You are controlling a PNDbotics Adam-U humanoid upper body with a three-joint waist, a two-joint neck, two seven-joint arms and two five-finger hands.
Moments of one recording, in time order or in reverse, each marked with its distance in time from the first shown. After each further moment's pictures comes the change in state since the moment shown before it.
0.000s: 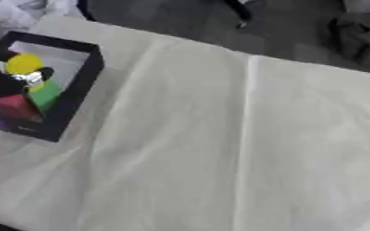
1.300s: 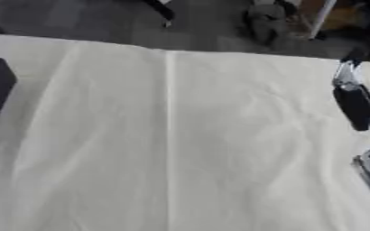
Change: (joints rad) left arm 0.202 -0.151 0.114 -0.333 0.031 -0.297 0.260; right arm 0.148 0.112 -0.032 0.000 -0.105 -0.038 -0.141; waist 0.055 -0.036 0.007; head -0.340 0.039
